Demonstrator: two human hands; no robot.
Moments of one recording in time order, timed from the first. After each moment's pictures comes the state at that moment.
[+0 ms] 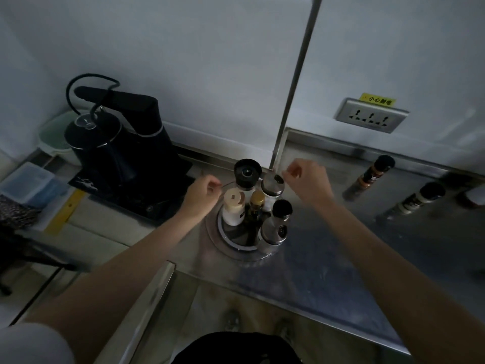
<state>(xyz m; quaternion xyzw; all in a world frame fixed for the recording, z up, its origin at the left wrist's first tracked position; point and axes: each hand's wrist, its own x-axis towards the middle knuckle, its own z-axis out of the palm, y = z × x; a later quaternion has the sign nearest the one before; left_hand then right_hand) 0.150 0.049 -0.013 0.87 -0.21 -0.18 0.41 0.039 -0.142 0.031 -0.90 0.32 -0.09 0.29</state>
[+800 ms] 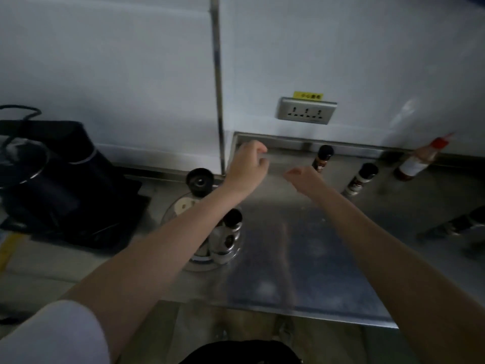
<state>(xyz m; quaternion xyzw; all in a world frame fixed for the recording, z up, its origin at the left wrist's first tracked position) 0.074 -0.117 0.052 0.80 -0.41 -0.13 0.42 -0.023 -0.235 0.018 -0.80 0.46 -0.02 0.38</state>
